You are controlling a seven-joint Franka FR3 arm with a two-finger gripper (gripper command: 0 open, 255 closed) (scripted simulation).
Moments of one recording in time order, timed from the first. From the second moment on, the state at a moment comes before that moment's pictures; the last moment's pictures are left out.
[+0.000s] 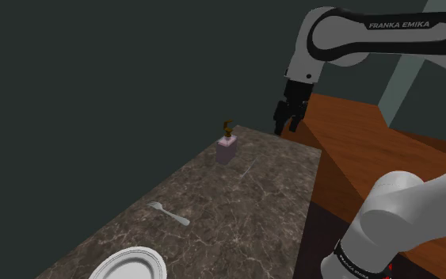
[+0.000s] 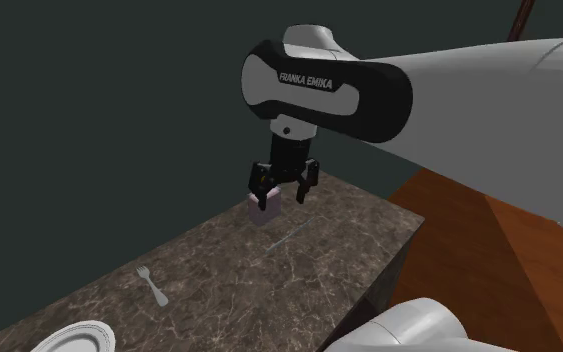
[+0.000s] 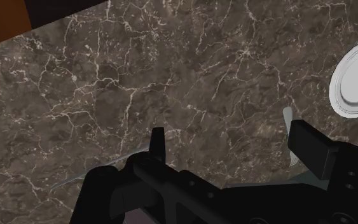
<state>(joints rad) -0.02 -0.74 -0.07 -2.41 0.11 1.64 -0.05</state>
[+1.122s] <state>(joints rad) -0.03 -0.12 -0.11 -2.00 0.10 1.81 -0.10</state>
